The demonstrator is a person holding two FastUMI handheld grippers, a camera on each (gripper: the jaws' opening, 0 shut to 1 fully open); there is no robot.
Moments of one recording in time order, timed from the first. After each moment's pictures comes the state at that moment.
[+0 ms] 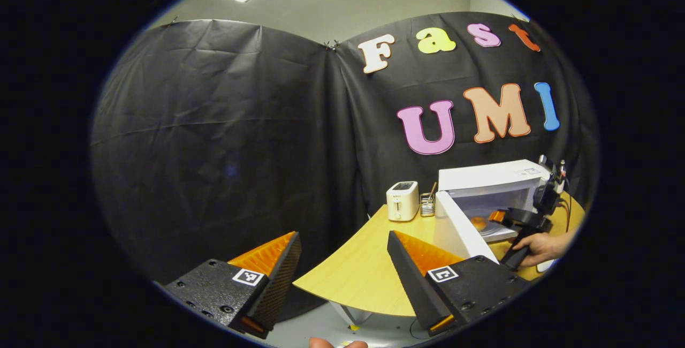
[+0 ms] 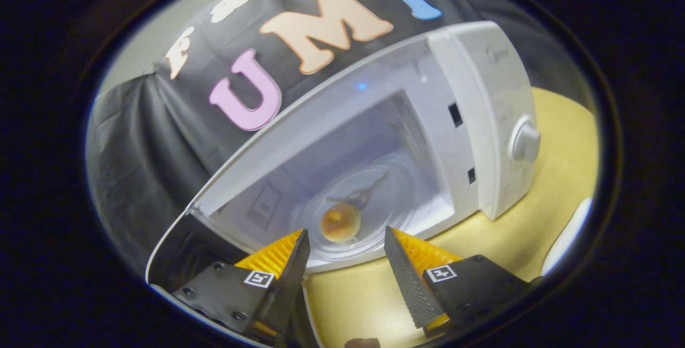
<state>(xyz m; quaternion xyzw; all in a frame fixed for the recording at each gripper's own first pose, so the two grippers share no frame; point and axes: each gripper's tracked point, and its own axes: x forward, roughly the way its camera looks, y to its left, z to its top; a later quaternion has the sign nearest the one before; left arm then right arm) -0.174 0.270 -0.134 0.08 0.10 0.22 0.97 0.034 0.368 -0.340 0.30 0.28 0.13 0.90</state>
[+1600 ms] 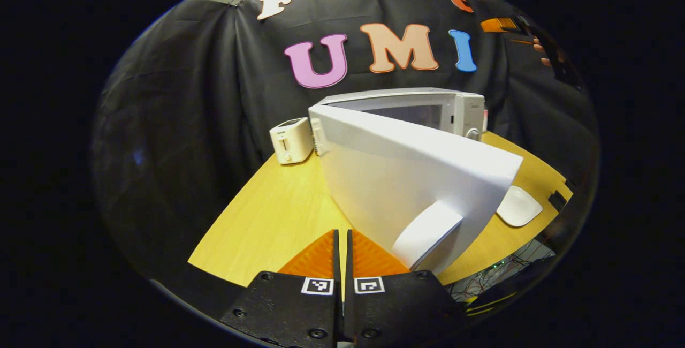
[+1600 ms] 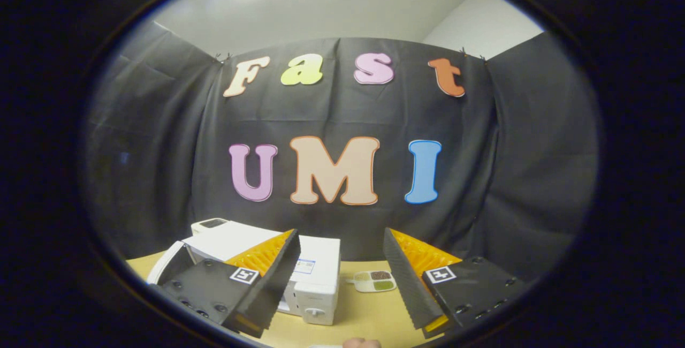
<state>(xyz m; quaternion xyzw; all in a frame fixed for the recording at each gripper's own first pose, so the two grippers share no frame) -0.105 0.107 -0.312 0.07 0.24 -0.06 0.97 0.053 0.095 -0.047 0.05 0.03 0.07 1.00</state>
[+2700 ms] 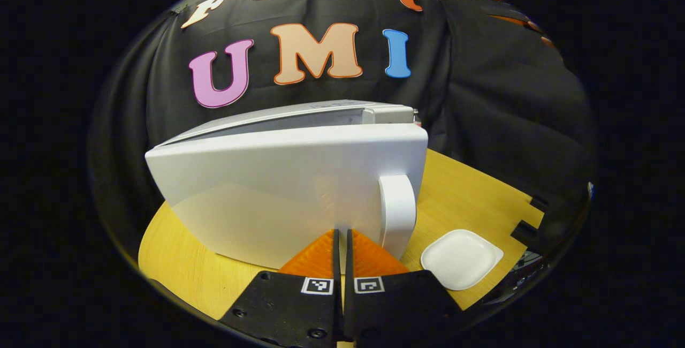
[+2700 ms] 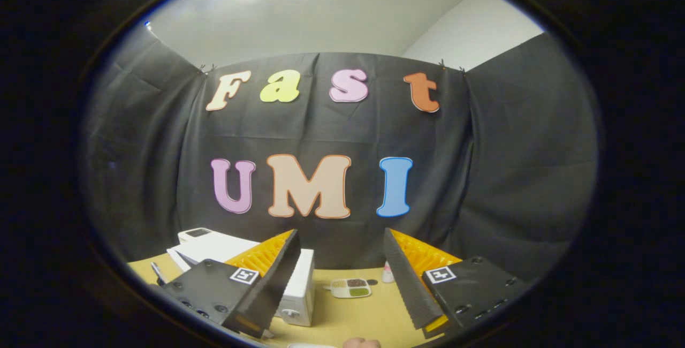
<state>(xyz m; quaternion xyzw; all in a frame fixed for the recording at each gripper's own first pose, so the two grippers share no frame) 0.018 -0.083 -0.320 0.05 0.21 -0.23 0.95 0.028 0.041 -0.009 0.04 0.00 0.02 1.00</state>
